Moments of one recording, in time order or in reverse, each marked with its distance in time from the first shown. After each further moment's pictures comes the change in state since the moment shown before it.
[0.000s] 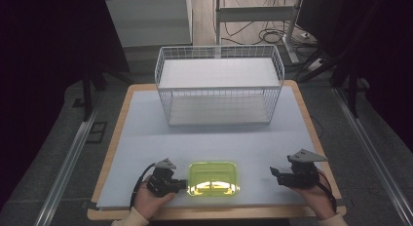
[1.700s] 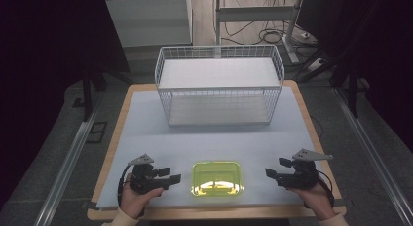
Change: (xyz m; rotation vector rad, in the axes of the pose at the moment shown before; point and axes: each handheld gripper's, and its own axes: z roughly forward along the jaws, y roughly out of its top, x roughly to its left) left arm 0.022 -0.013 -0.041 -0.210 0.013 -0.121; right arm 0.001 0.003 -0.005 -0.055 0.234 0.123
